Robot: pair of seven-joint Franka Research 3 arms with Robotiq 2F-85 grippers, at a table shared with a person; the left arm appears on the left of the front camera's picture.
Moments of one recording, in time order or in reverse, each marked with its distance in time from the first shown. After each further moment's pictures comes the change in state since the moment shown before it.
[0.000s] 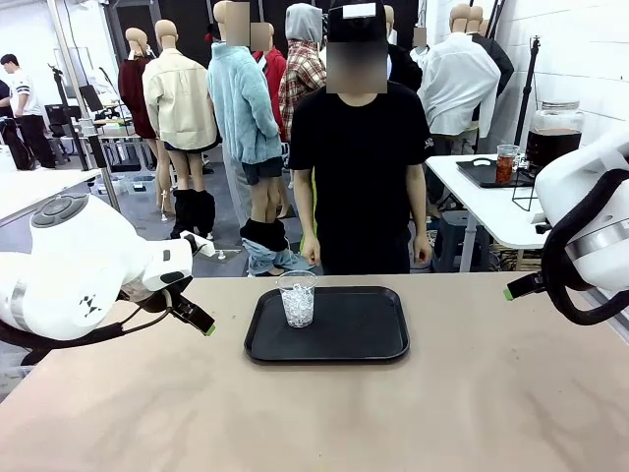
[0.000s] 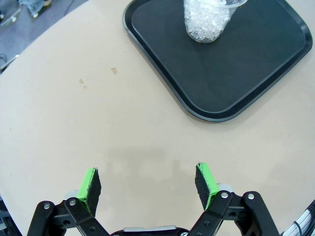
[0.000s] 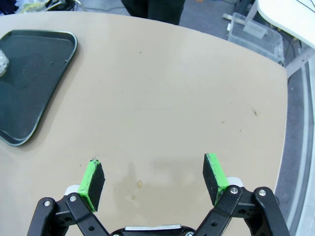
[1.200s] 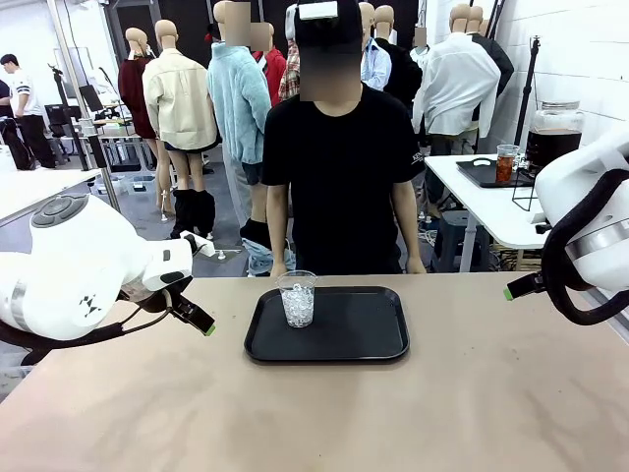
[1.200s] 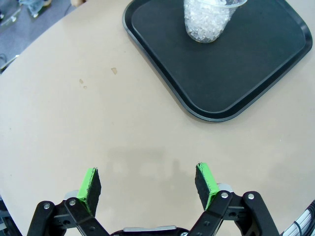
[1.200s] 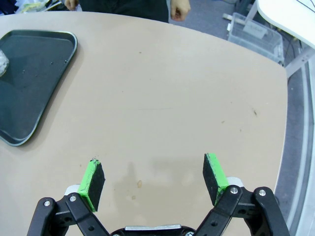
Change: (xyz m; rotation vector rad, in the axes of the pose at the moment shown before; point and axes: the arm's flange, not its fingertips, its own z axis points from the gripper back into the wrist) left arm 0.000 0.000 0.000 0.000 0.000 0.000; right arm 0.000 0.000 0.000 0.000 0.000 0.000
